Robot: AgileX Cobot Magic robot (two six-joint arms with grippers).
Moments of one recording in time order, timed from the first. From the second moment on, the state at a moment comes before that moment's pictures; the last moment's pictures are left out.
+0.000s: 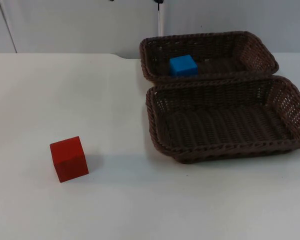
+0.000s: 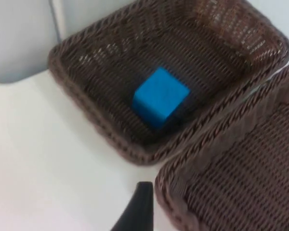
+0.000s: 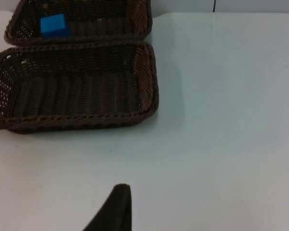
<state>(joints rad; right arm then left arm) 0.10 0.00 -0.52 -0.01 1.08 0.02 -0.36 1.82 -1.52 -0.45 0.62 0.41</state>
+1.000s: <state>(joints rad) 0.10 0.00 -0.52 -0.01 1.08 0.01 -0.35 1.18 -0.88 -0.44 0.40 0.39</state>
